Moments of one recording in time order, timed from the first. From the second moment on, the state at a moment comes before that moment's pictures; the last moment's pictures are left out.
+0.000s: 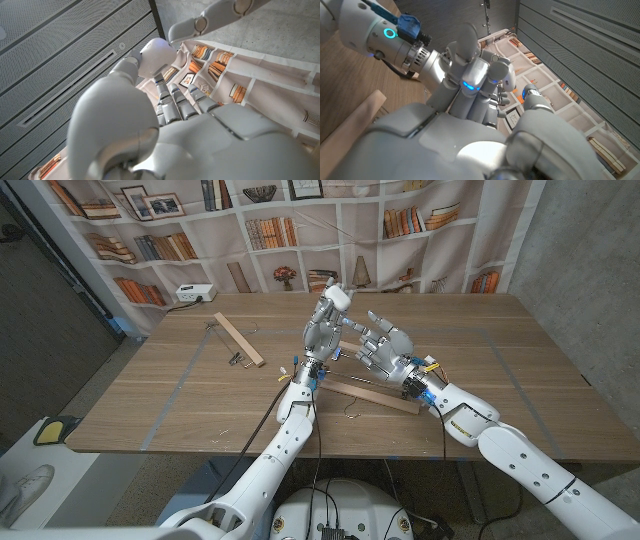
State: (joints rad) left arm 0.91 -0.02 0.37 -1.24 -1.19 -0.44 -0.85; left_hand 1.17 0.12 0.40 -0.17 0.26 0.16 -0.01 0.20 0.18 0.70 -0.09 0.31 0.26 0.32 -0.17 0.20 0.18 0.19 -0.01 0.19 0.17; right arm -1.22 -0.68 -0.34 -2.04 1.24 -0.01 0.30; right_hand 0.53 0.04 0.41 -0.15 0.19 0.63 0.09 0.19 0.19 1.13 -0.16 1.25 0.90 1.25 -0.21 1.40 1.23 1.14 -0.21 1.13 0.66
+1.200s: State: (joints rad) left arm 0.94 -0.01 0.38 -1.28 -1.19 -0.42 -0.84; left_hand 1.17 0.12 0.40 -0.17 0.27 0.15 -0.02 0.20 0.18 0.70 -0.09 0.30 0.26 0.31 -0.17 0.19 0.18 0.19 -0.01 0.19 0.17; right arm -1.20 -0.64 -0.38 -2.07 1.21 0.00 0.18; right_hand 0.50 0.04 0.45 -0.14 0.19 0.65 0.03 0.18 0.19 1.17 -0.20 1.48 1.22 1.26 -0.21 1.54 1.23 1.14 -0.21 1.21 0.68
